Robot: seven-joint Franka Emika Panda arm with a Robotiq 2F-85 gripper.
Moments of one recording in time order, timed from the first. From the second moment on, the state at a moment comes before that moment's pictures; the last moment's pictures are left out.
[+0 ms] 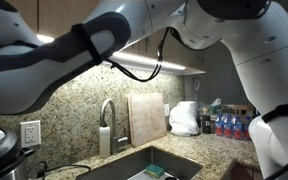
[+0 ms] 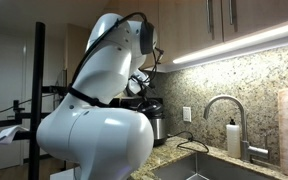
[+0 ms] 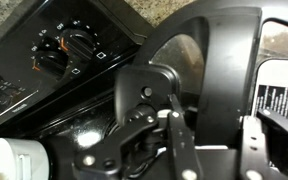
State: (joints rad) arm 0.51 0.28 0.28 -1.75 -0.78 2.70 -1.32
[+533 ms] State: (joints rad) arm 0.46 0.22 0.27 -1.78 -0.78 2.70 -1.17
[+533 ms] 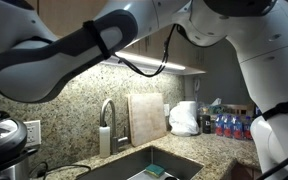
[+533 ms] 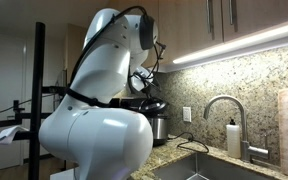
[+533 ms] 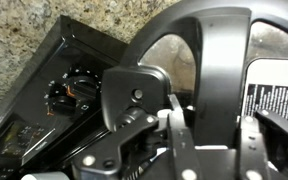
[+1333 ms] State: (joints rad) arm 0.46 0.34 0.39 -1.71 -0.70 2.55 -1.33
